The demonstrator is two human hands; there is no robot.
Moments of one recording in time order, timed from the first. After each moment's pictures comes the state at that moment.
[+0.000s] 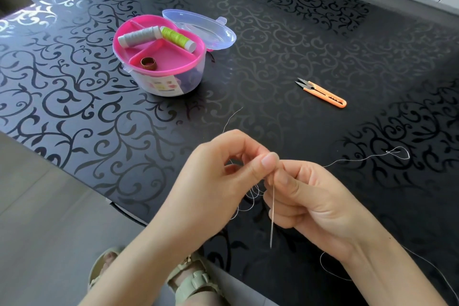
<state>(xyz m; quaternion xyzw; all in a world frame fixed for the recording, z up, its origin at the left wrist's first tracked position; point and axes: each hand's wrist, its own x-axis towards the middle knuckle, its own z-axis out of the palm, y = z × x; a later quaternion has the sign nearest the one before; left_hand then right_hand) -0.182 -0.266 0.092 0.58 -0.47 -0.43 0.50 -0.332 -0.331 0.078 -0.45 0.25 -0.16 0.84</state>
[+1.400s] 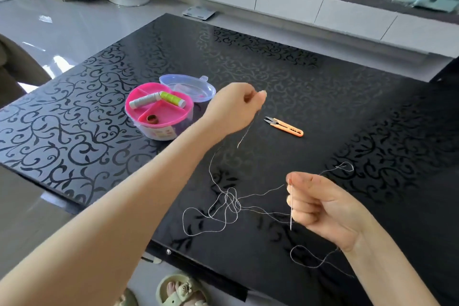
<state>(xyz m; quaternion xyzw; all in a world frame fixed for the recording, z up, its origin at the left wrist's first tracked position) -0.177 -0.382 0.167 0.69 -0.60 -0.23 0.33 -0.377 -0.334 0.121 -0.38 0.37 -0.24 0.81</state>
